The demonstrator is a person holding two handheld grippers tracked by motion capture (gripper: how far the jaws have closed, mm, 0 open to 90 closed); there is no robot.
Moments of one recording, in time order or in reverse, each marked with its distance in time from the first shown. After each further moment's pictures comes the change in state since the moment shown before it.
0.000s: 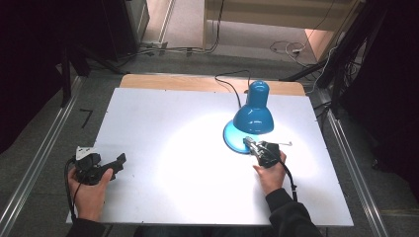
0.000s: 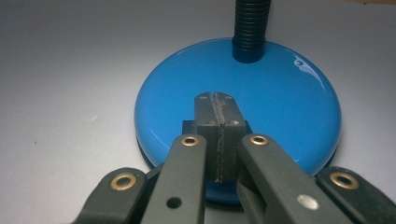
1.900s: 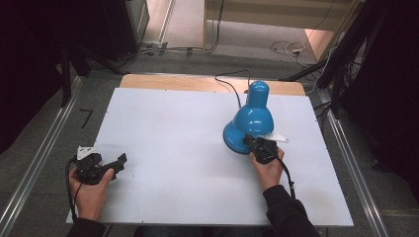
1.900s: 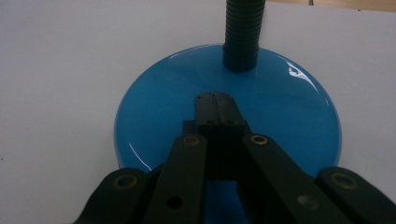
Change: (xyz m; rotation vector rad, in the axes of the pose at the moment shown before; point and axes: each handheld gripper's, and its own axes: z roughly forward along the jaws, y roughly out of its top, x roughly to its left) left arm -0.001 0.000 0.001 0.004 -0.003 0.005; right arm -0.003 0.002 0.015 -0.015 -0.029 -0.013
